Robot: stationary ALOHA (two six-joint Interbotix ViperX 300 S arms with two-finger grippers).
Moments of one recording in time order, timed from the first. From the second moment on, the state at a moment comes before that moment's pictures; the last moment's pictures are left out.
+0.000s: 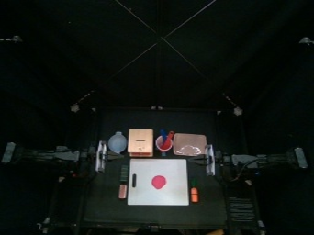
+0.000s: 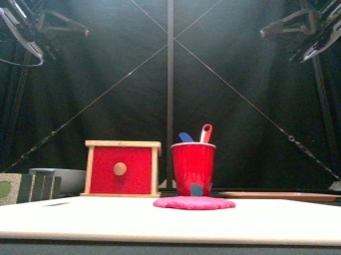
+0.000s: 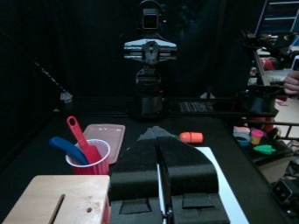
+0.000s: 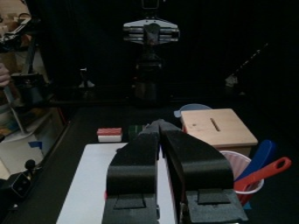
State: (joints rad) left arm 0.00 -0.96 1.19 0.00 -0.29 0.00; right arm 0.00 -0.97 1.18 0.00 -0.29 0.00
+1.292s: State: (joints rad) left arm -0.14 -0.37 1.16 -0.92 -0.53 -0.14; right arm -0.21 0.25 0.23 -0.07 0.06 0.00
